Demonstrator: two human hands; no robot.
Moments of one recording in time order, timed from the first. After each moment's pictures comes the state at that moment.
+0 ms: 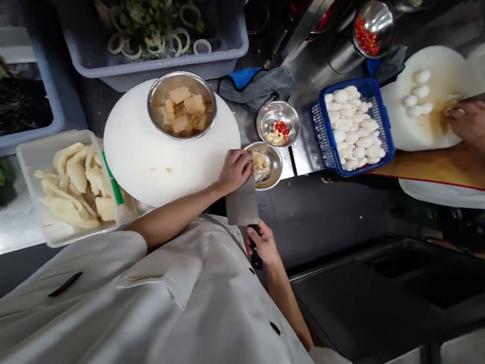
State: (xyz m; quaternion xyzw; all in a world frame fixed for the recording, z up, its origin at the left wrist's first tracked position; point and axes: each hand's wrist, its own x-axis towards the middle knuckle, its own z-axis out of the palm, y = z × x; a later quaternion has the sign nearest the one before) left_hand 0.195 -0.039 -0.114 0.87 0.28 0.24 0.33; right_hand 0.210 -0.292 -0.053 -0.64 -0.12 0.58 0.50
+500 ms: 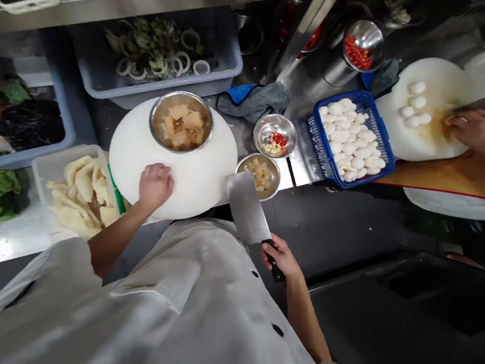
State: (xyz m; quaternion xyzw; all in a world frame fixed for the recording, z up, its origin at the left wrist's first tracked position) left_hand -0.003 0.046 -0.093 0.90 0.40 0.14 0.13; right_hand 0.277 -0.329 -0.061 -0.63 -0.15 0.63 0.43
